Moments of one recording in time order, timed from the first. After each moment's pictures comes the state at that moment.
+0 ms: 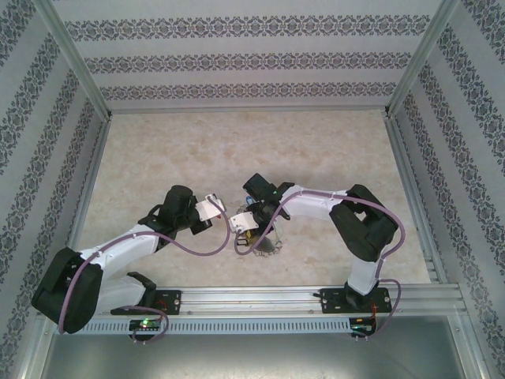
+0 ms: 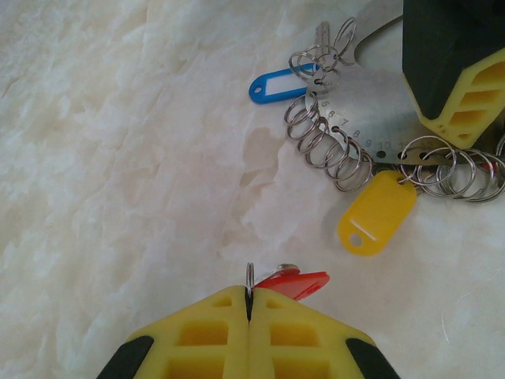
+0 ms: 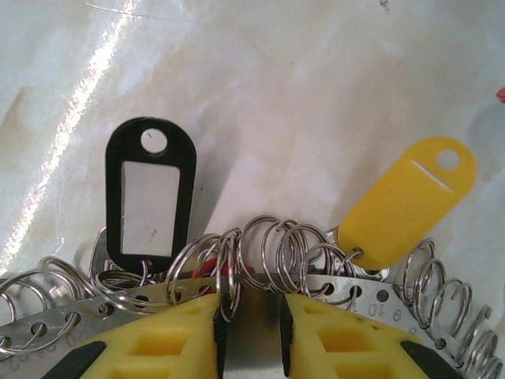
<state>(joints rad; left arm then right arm) -0.46 1.18 0.46 0.01 0.19 0.66 0.79 1.82 1.07 -0.50 -0.37 -1.16</state>
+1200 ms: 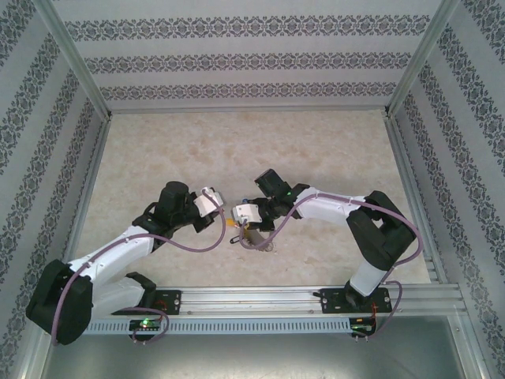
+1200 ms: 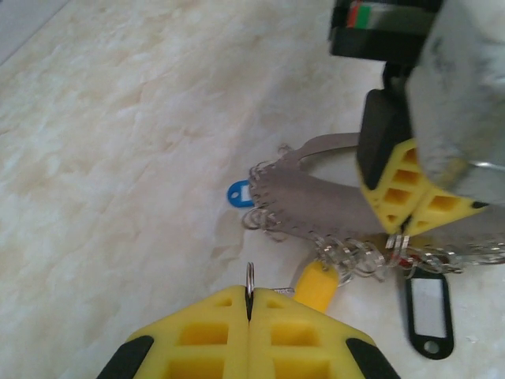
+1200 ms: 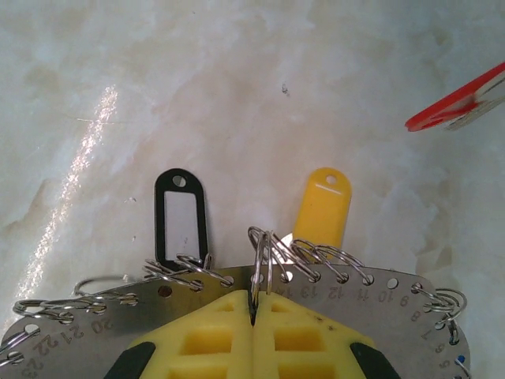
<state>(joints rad) -0.46 1.10 0.51 -0.02 0.36 0.51 0.73 1.69 0.96 -0.32 -0.52 -1.00</state>
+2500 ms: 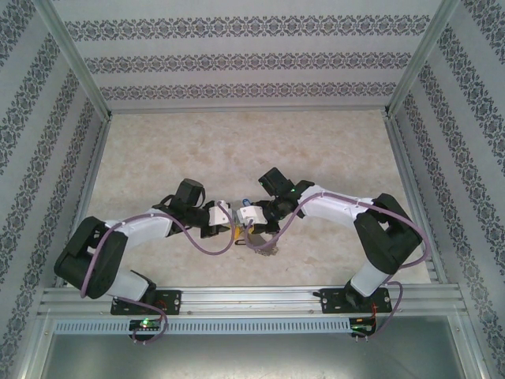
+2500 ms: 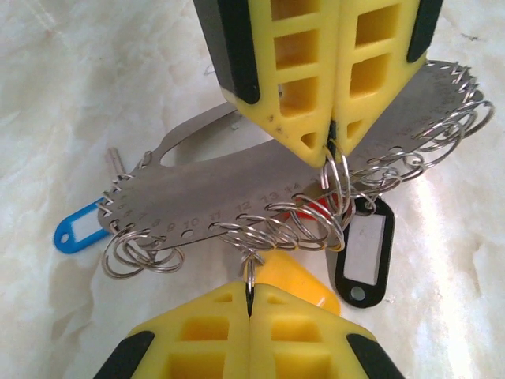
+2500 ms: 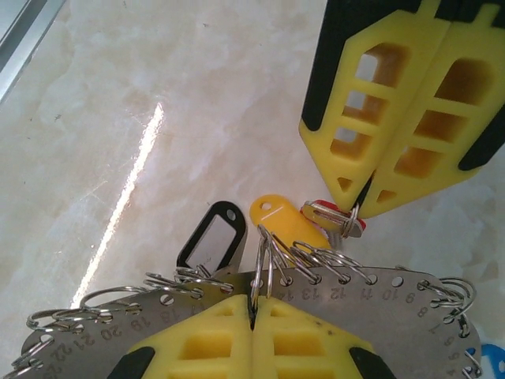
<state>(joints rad) -0.45 1.42 0.58 -0.04 0.69 0.86 0.72 1.66 0.99 -0.48 -0.62 -1.07</state>
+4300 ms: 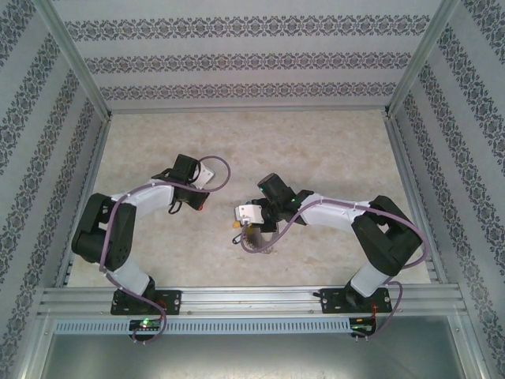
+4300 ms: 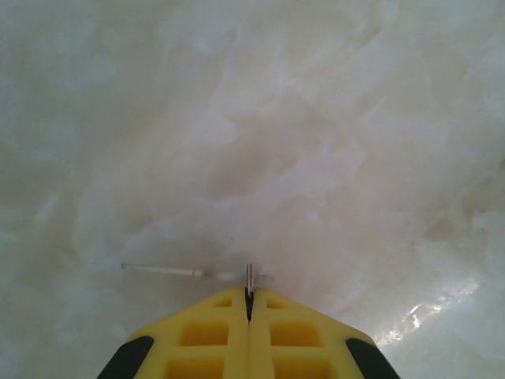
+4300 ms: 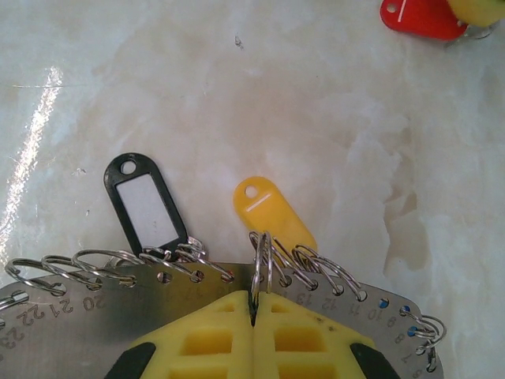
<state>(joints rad) -0.29 1.66 0.91 -0.37 0.08 0.25 0.74 1.64 0.88 -0.22 -0.39 -0.93</state>
